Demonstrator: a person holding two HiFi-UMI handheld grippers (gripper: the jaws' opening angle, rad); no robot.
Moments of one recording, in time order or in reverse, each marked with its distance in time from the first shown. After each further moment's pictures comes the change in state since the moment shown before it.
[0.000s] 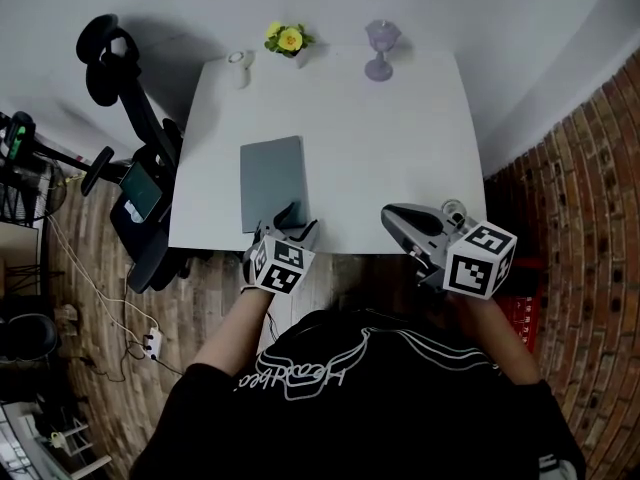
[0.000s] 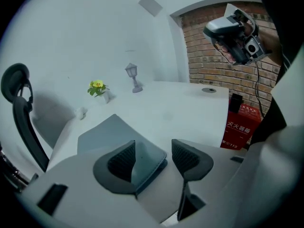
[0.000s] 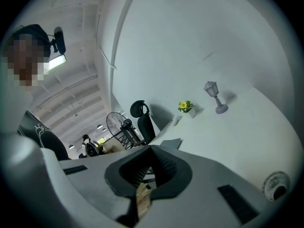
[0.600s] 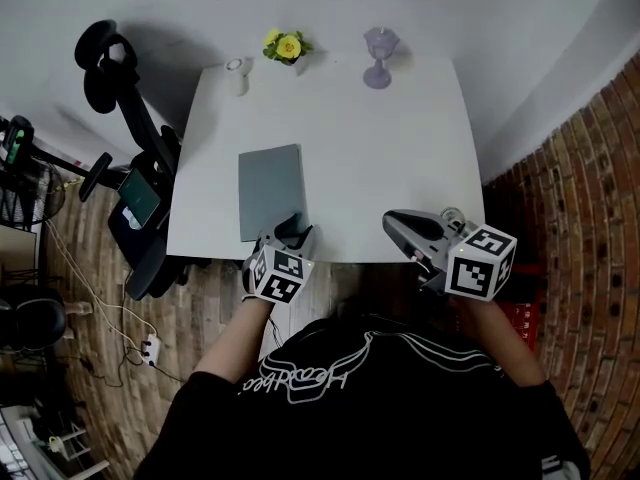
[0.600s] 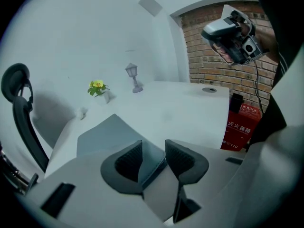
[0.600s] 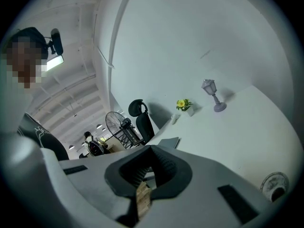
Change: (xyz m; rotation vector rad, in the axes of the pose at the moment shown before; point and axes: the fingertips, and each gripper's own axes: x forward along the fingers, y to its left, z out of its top) left arm 0.002 0.000 0.000 0.000 -0.006 0.005; right arm 0.000 -0.011 0.000 0.016 0.020 -0.013
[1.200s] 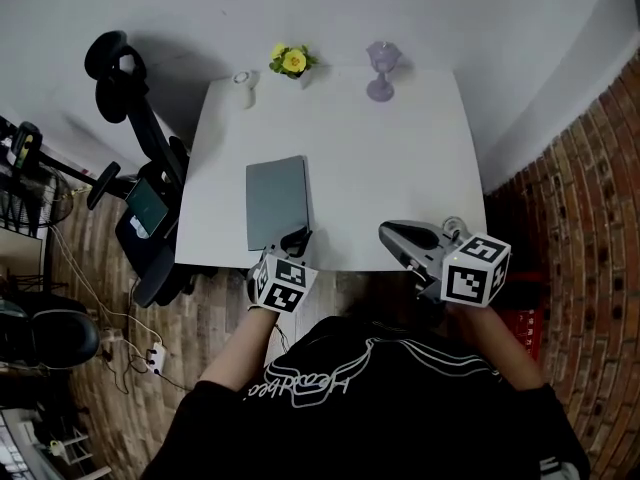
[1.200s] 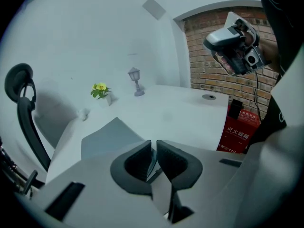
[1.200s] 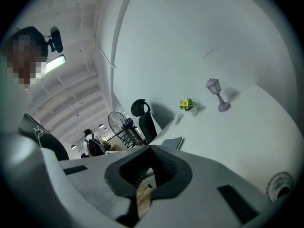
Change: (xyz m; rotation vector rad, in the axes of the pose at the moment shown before) left arm -0.017 0.003 0.013 -0.037 -0.015 -0.004; right arm 0.007 0.011 -0.002 -0.006 0.006 0.019
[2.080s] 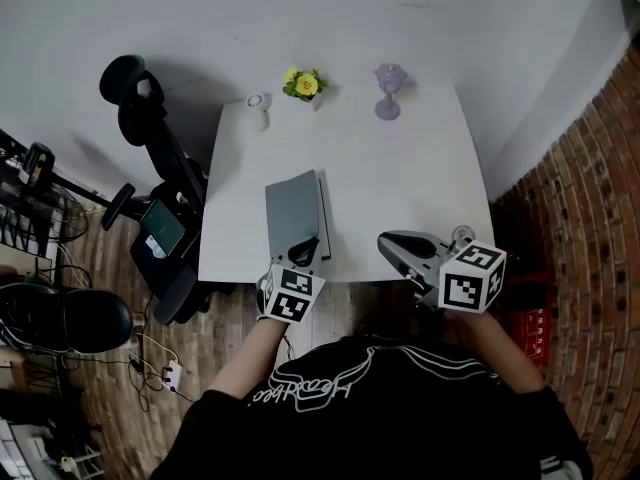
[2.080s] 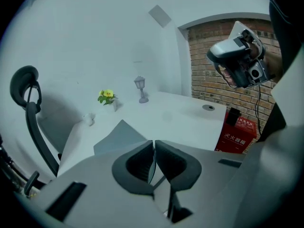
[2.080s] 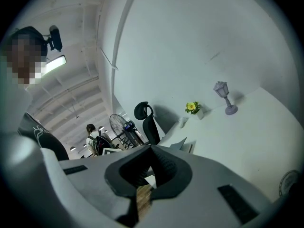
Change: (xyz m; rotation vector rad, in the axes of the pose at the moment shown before) left arm -0.037 0.026 0.024 -0.031 -0.037 -0.012; right arm 0.022 0.036 0.016 -0.002 -0.032 -0.003
